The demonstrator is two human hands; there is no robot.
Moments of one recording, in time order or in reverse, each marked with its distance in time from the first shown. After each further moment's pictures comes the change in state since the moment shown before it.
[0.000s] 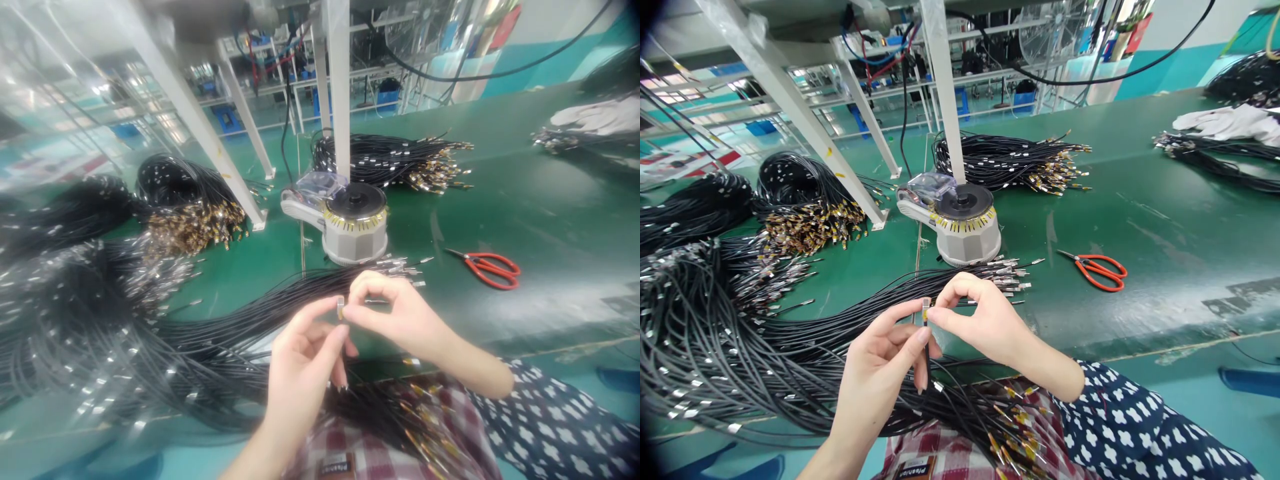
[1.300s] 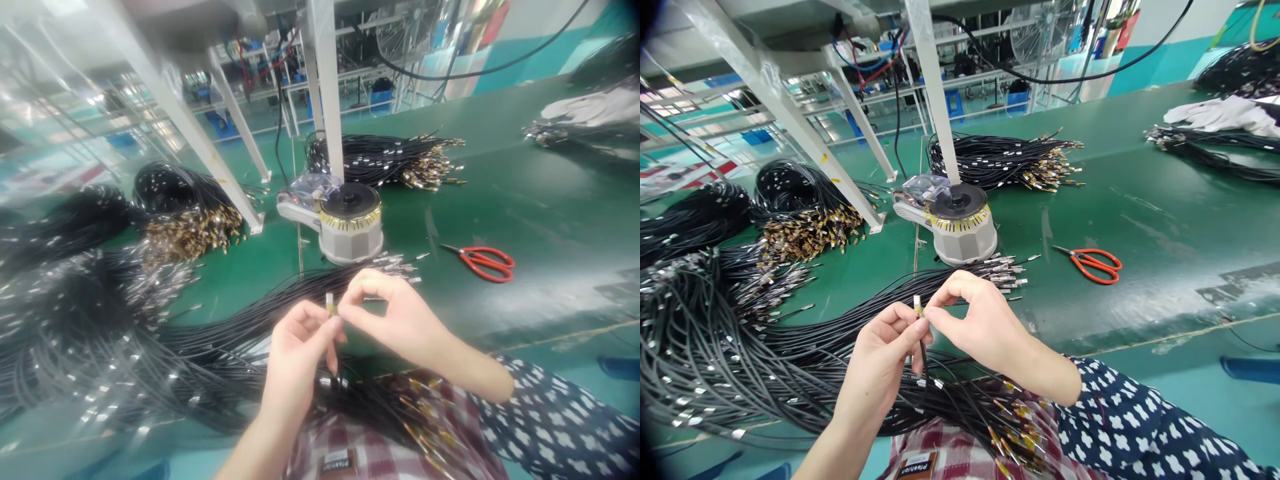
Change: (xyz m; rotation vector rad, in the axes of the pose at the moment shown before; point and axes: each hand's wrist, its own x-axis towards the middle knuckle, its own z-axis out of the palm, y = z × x) left_hand 0.019 -0.011 -0.011 -0.119 -0.071 -0.065; right_hand -0.006 -0.007 0.004 -0.156 0.089 -0.055
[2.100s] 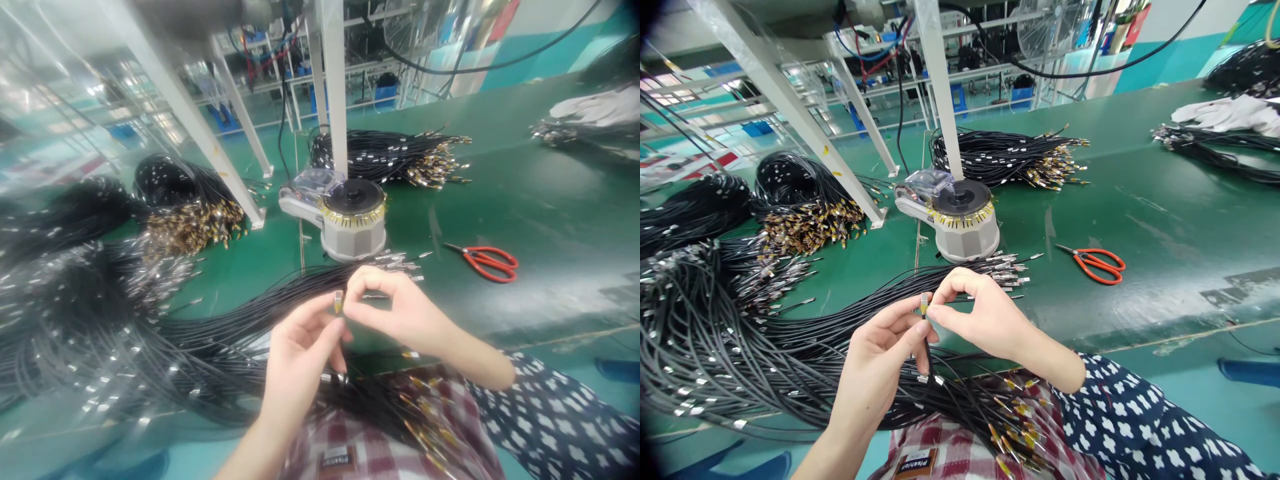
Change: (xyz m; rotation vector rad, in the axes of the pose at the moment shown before) left_hand -0.009 0.003 0.002 0.069 0.001 0.072; right_hand 0.005 0.002 -0.007 0.108 -0.131 0.007
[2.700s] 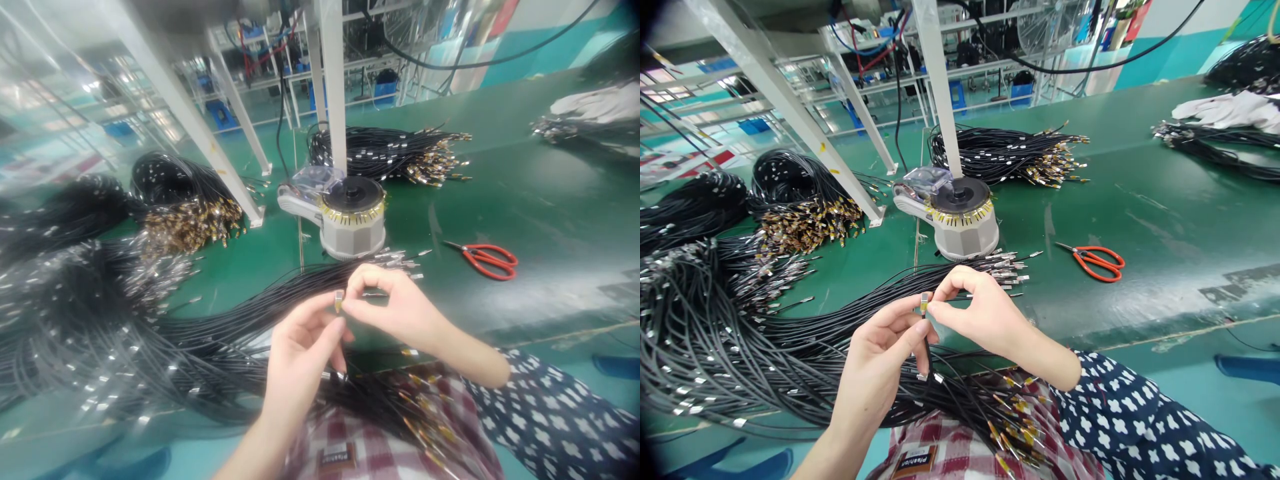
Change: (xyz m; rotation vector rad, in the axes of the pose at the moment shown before) left_hand -0.001 0.001 0.003 -0.011 0.000 0.011; right_hand 0.001 0.002 0.004 -0.017 0.066 0.058
